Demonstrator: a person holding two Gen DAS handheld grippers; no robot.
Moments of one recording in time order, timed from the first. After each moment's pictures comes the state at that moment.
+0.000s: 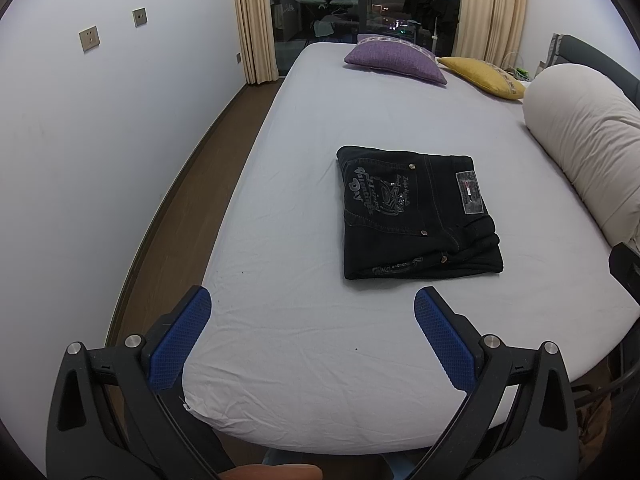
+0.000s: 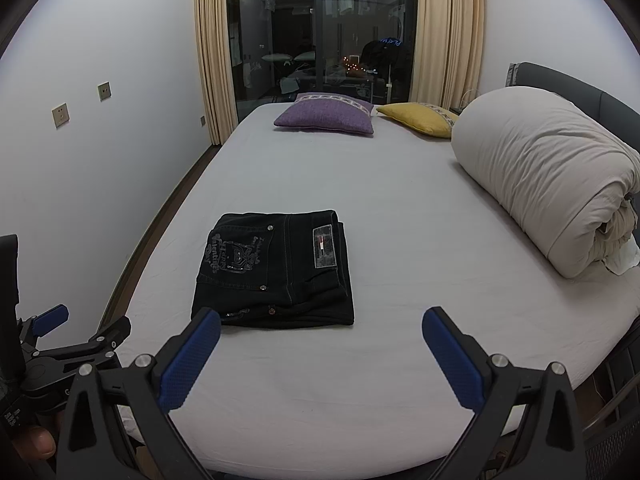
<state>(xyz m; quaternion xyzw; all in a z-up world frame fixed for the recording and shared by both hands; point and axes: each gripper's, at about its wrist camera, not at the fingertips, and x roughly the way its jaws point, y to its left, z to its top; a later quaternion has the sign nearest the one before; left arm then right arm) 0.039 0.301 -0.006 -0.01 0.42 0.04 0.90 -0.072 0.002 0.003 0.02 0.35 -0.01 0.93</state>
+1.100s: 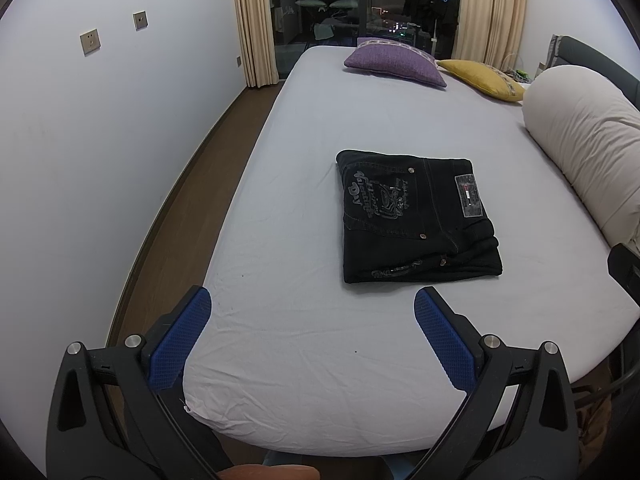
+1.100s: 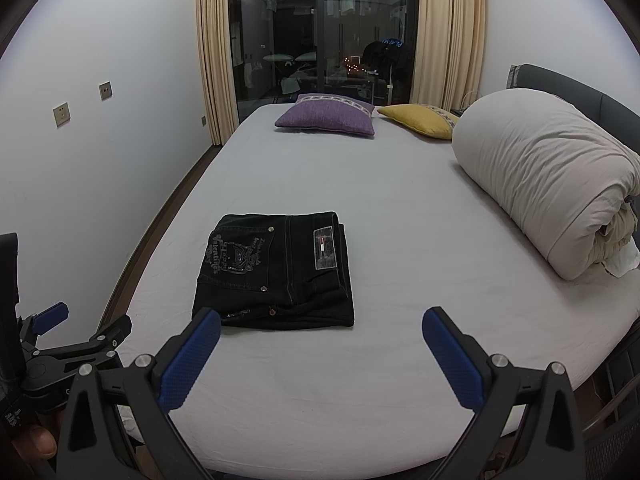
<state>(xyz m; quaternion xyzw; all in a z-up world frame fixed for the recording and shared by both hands) 0.039 0.302 -0.008 -0.01 0.42 0.04 0.91 -0.072 -0.003 0.006 0.01 0.36 -0.01 0.93</state>
